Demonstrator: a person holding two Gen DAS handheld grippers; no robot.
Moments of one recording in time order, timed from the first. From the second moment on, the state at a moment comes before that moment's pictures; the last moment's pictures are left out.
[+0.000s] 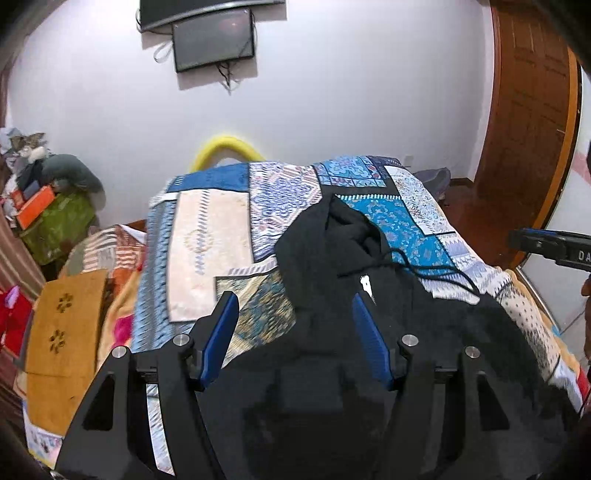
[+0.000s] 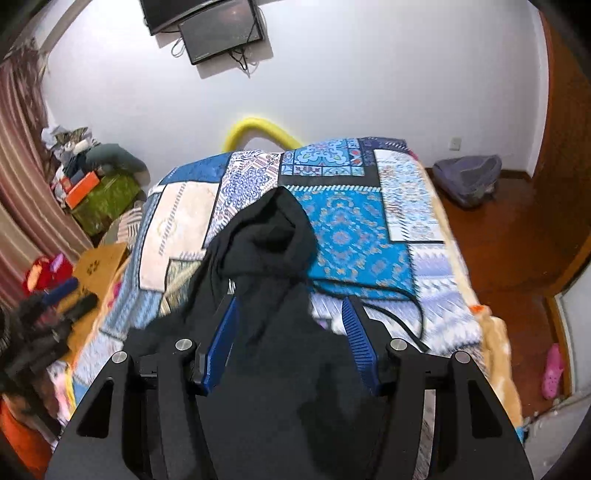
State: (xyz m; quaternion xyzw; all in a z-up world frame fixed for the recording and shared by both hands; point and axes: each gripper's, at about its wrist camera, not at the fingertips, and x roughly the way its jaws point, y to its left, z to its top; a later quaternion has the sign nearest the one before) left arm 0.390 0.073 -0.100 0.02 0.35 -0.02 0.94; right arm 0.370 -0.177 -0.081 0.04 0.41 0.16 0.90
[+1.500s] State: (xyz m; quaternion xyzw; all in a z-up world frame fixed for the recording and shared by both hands) left arm 0.395 0.043 -0.116 -0.08 0.43 -0.14 0.89; right arm 0.359 -0.130 -0.110 -0.02 0.46 0.23 0.86
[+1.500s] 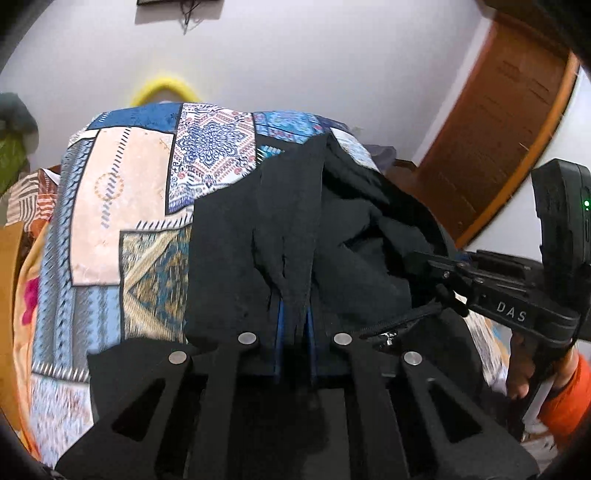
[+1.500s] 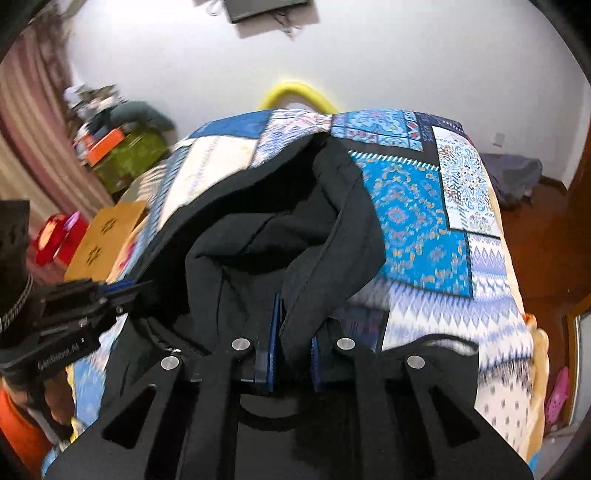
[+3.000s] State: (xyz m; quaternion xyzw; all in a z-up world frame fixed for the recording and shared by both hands) left arm 0.393 -0.018 -0.150 0.06 0.44 -0.10 0.89; right arm 0.348 -0.172 -0.156 0.01 0.49 0.18 0.86
